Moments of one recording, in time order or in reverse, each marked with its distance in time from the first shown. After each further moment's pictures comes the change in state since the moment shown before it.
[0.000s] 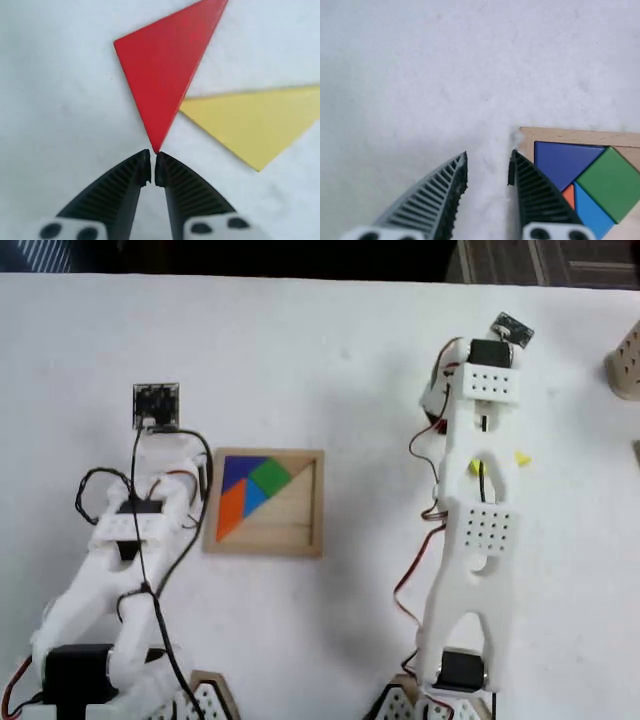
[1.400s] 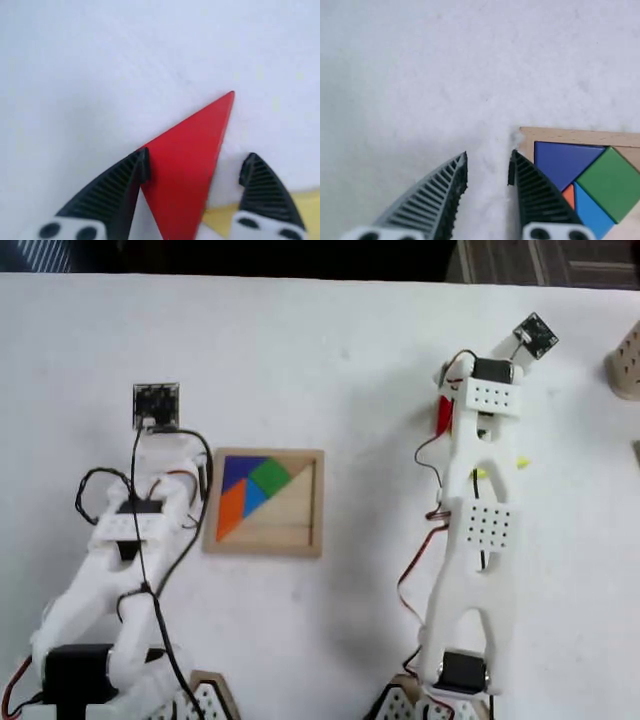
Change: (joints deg) left arm 0.0 0.0 0.0 0.0 0.0; right arm 2.6 9.2 -0.6 -26.9 -11.7
